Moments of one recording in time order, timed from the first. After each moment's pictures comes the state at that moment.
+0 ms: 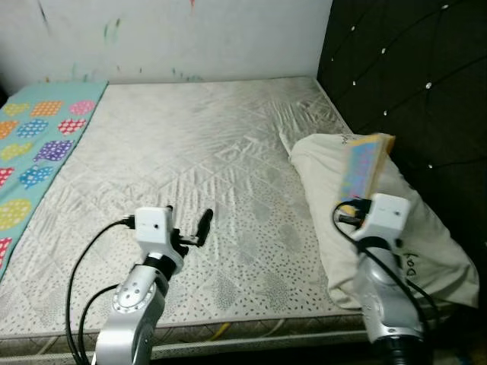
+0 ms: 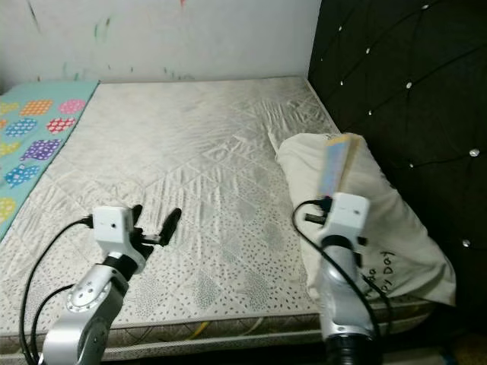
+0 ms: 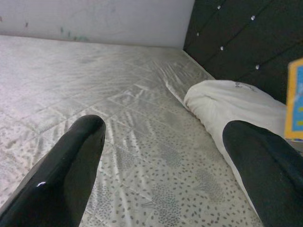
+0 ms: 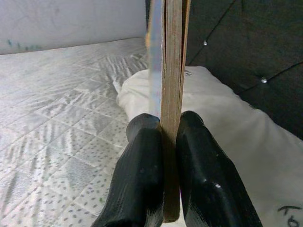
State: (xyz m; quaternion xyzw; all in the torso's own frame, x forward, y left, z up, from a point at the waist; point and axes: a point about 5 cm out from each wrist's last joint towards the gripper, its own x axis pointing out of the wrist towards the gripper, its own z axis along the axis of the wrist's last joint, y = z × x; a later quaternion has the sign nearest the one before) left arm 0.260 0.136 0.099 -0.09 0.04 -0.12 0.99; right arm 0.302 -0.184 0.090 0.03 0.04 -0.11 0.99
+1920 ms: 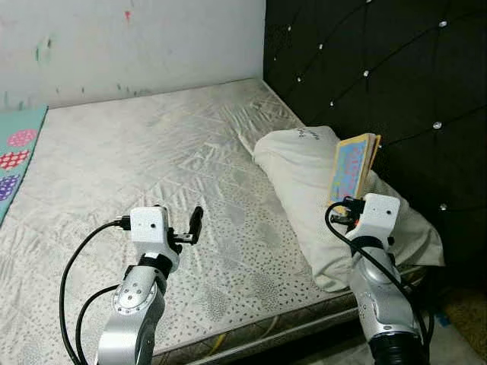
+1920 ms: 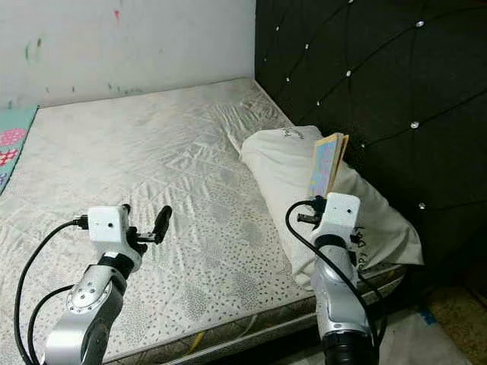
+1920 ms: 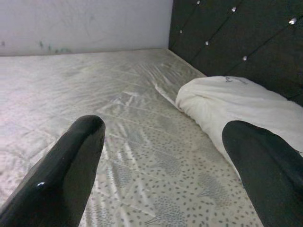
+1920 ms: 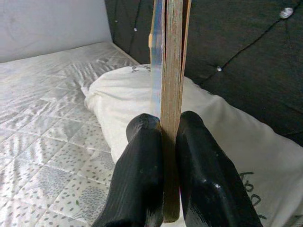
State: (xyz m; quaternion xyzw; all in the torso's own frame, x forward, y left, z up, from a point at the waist) left arm 0.260 0.146 0.099 -0.05 0.04 -0.05 1.00; right arm 0.305 -0.178 0.087 0.02 0.04 -0.08 1.00
